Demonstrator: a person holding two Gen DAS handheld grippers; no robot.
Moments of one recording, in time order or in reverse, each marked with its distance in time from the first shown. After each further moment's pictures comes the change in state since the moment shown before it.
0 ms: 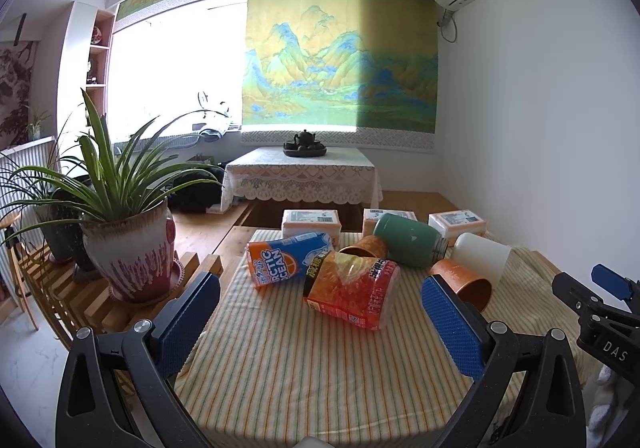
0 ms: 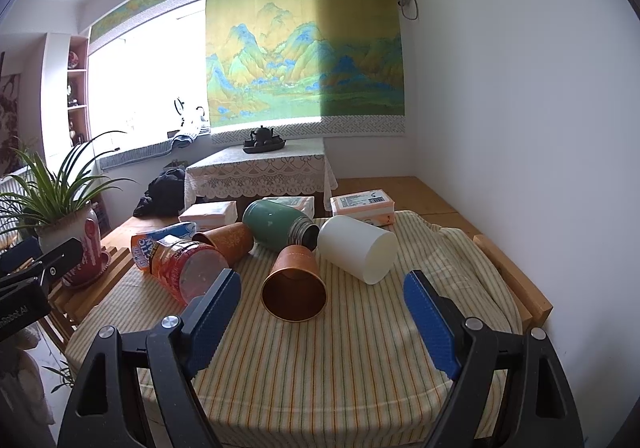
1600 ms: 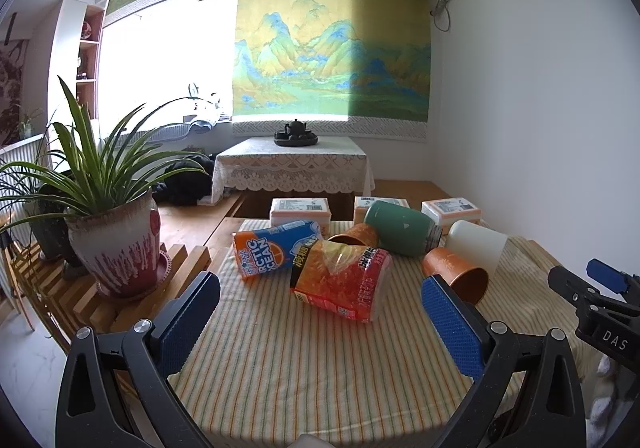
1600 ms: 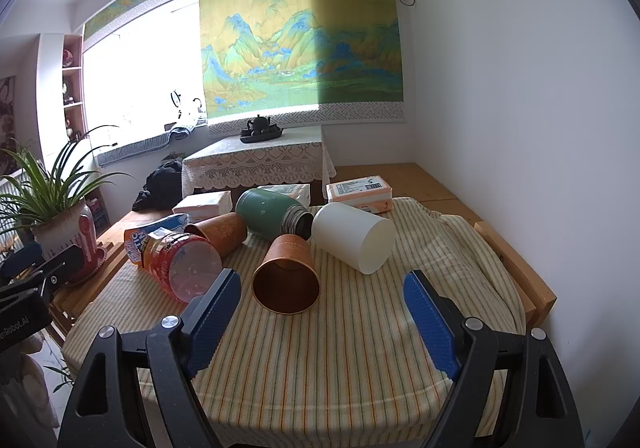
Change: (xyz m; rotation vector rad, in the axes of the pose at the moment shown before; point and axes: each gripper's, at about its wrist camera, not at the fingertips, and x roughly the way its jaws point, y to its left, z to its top) left arm 0.018 -0.009 -0.004 0.011 0.041 -0.026; right arm 0.013 -0.008 0.000 0.016 0.046 -0.002
